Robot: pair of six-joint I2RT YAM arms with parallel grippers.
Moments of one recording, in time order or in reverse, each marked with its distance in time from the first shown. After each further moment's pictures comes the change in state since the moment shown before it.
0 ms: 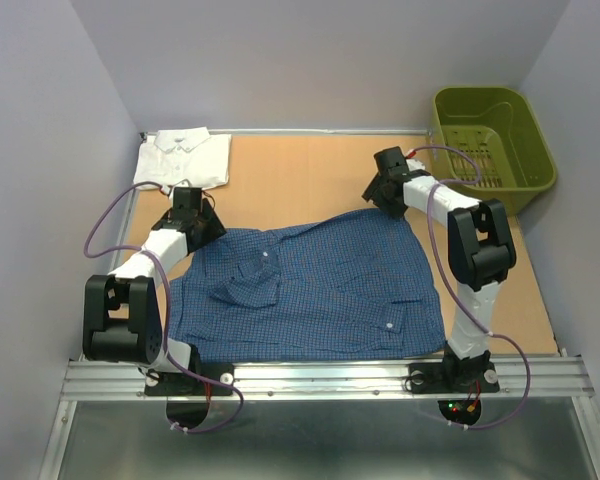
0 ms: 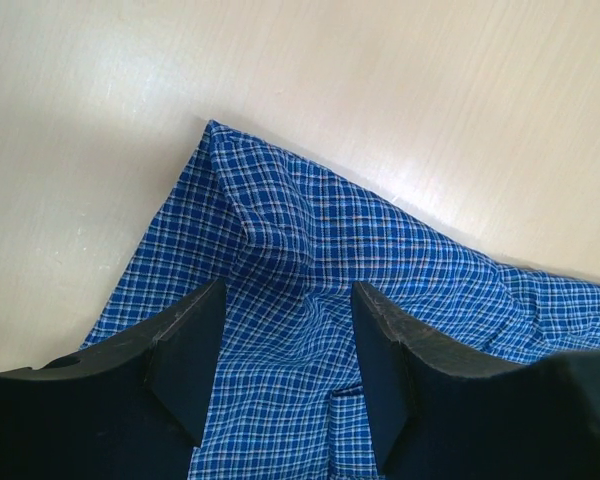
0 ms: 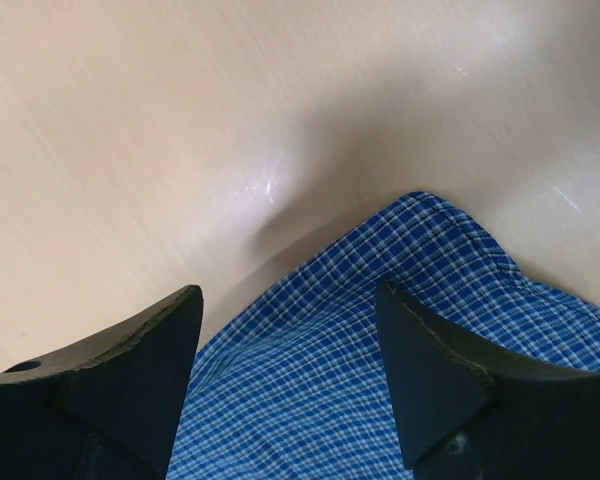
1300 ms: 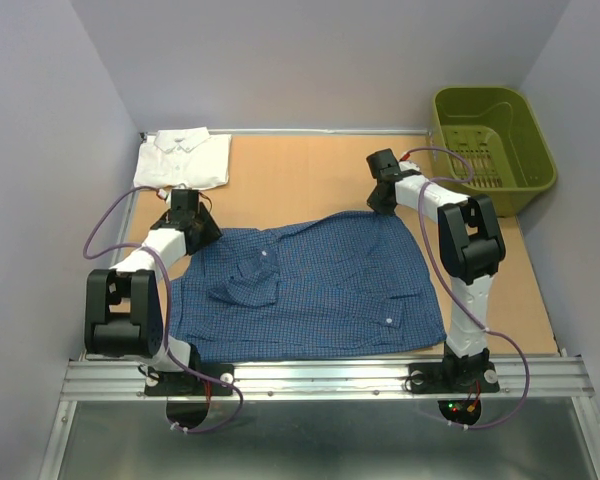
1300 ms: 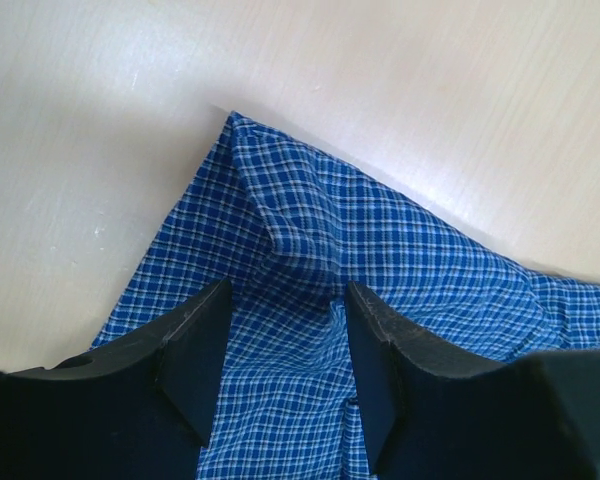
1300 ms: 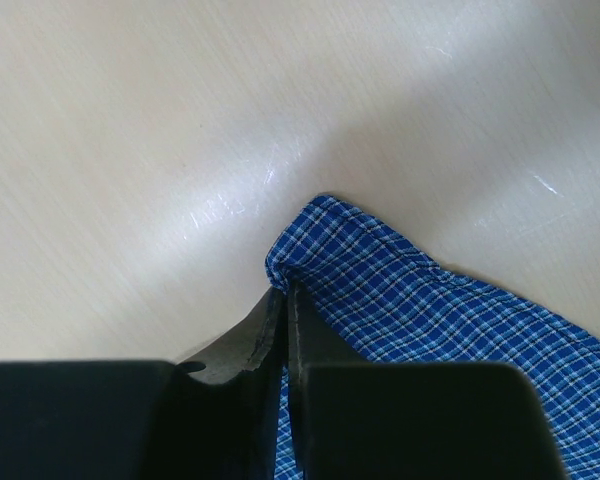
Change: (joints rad) left arm 0.031 0.027 -0.012 0.008 0.006 -0.007; right arm 0.027 0.097 0.063 -0.029 0.060 0.006
